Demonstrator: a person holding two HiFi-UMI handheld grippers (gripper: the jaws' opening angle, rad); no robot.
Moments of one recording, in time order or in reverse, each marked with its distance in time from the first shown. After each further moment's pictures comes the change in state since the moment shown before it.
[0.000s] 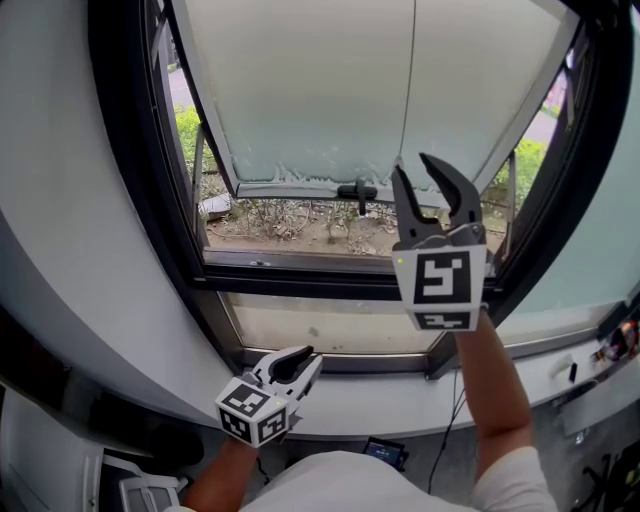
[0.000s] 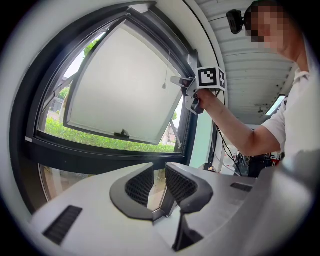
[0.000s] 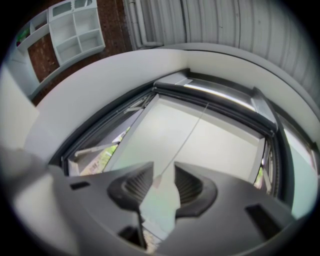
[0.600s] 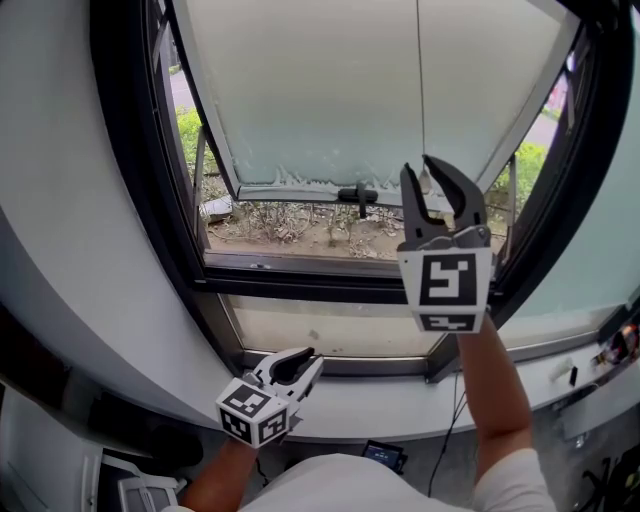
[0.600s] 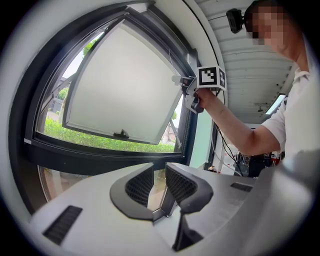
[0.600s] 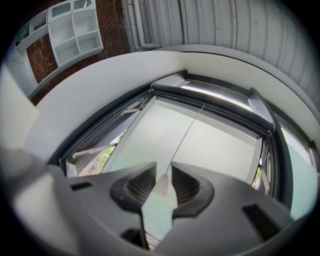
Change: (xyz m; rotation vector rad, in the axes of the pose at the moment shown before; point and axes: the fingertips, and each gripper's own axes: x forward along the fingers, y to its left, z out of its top) left arm 0.004 -0.002 0.001 0.006 0.007 0.000; right arm -0.001 -0.010 0.002 0.015 -0.017 -0.016
